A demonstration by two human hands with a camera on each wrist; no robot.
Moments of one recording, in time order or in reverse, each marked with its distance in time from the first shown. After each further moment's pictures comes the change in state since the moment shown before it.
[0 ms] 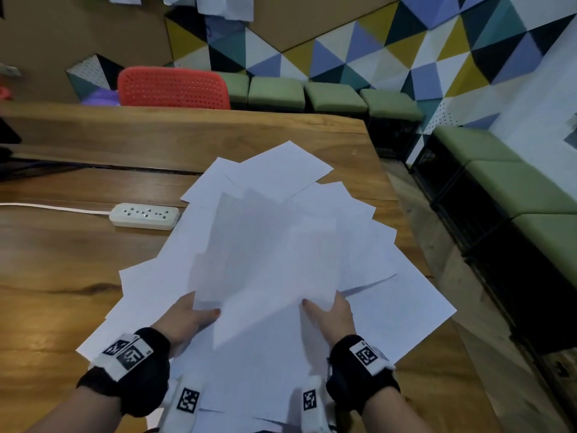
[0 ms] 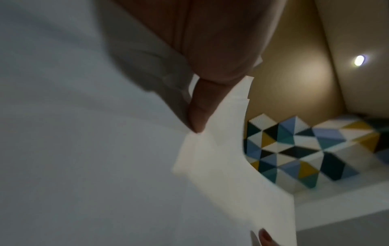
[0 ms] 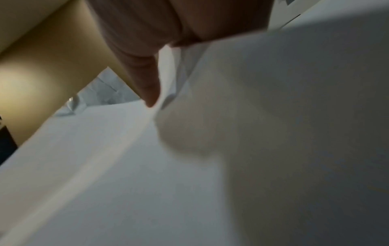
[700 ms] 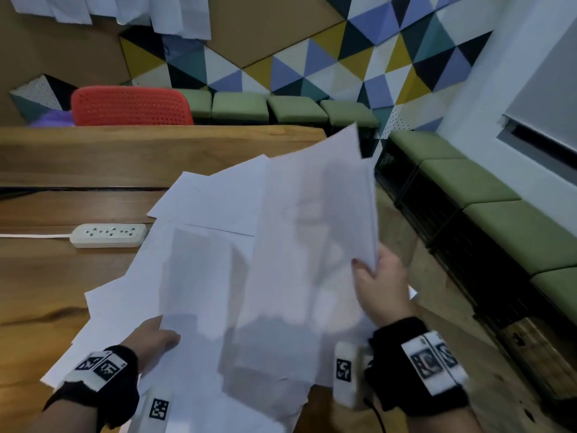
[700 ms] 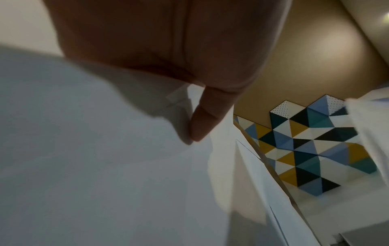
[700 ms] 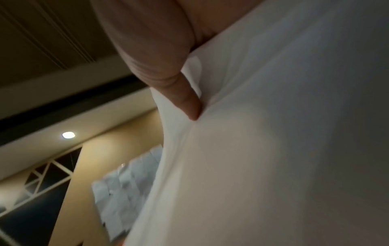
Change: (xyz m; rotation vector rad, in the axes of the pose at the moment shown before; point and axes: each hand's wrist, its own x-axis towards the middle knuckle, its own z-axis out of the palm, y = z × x) left_hand 0.006 -0.016 -0.013 0.232 0.124 -0.117; right_hand -0.069 -0.102 -0.093 -0.279 0.361 -0.322
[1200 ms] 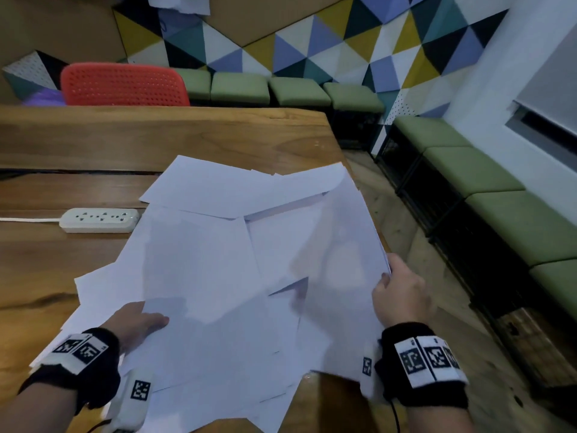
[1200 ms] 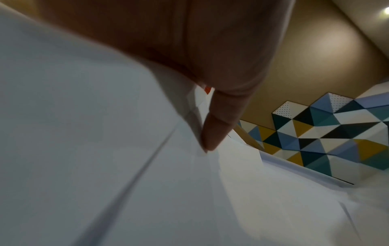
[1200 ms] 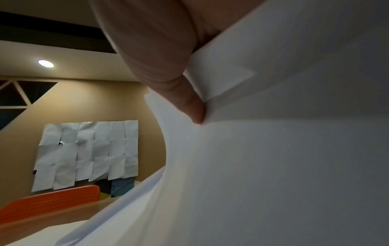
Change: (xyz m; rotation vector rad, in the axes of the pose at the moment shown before) left_hand 0.002 0.008 -0.007 0.092 0.112 -0.028; right_hand 0.008 0.051 -0.014 -0.540 0.048 0.195
